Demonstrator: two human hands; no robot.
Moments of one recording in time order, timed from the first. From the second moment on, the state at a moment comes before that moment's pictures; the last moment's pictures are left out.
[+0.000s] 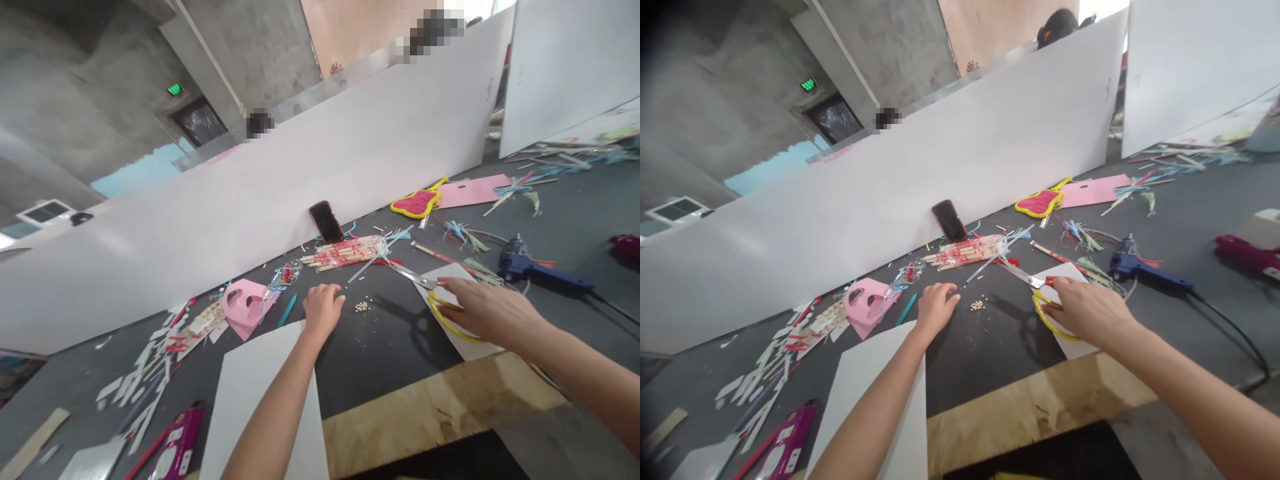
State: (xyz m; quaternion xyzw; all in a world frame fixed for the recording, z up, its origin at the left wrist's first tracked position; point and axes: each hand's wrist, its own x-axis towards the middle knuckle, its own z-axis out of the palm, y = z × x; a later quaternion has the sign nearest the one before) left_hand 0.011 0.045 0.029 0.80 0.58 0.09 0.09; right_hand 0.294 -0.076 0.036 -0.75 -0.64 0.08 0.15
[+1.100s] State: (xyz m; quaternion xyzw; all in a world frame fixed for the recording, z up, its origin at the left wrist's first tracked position) left_hand 0.056 0.052 0.016 0.83 0.56 0.05 0.08; right_hand 0.316 -0.090 -0.012 -0.72 -0.59 0.04 0.36
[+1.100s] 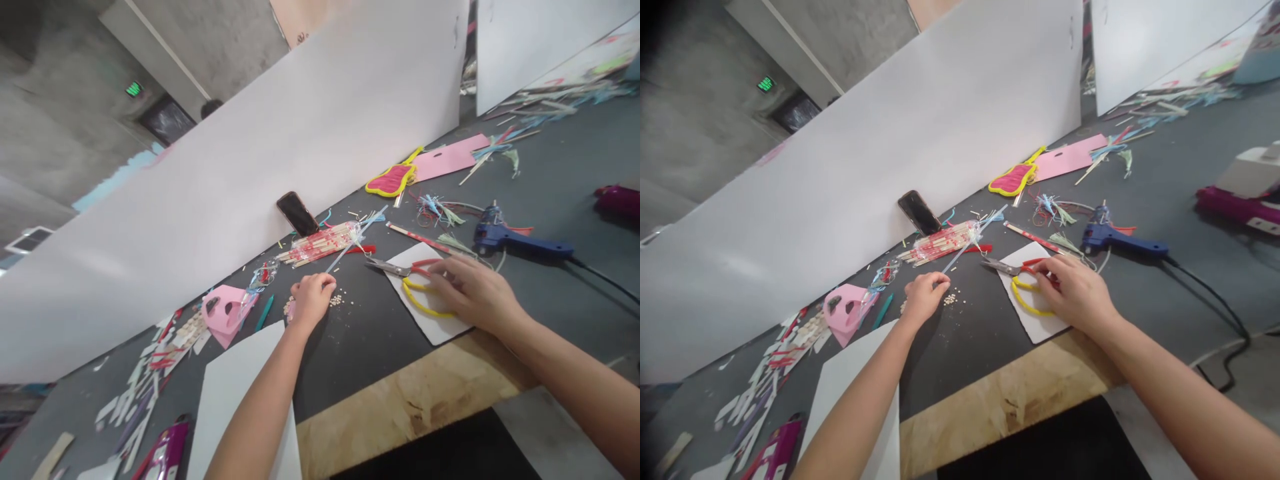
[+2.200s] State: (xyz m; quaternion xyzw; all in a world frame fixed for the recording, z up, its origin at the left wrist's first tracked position) left_hand -0.067 -0.045 0.030 0.79 0.55 0.20 0.20; right_hand 0.244 -0.057 0.032 -0.56 -0.83 0.03 0.08
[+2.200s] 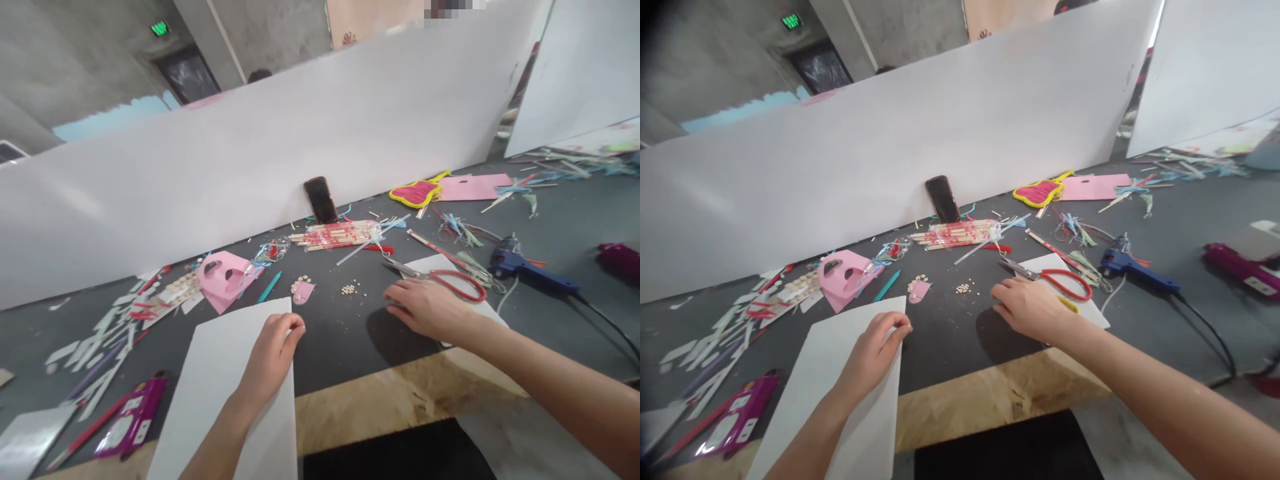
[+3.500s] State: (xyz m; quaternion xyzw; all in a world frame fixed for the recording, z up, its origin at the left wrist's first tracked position) left_hand -0.032 -0.049 0.026 0.67 0.48 0.35 0.46; right_hand 0.306 -0.057 0.020 -0.68 -0.73 -0.02 0.09
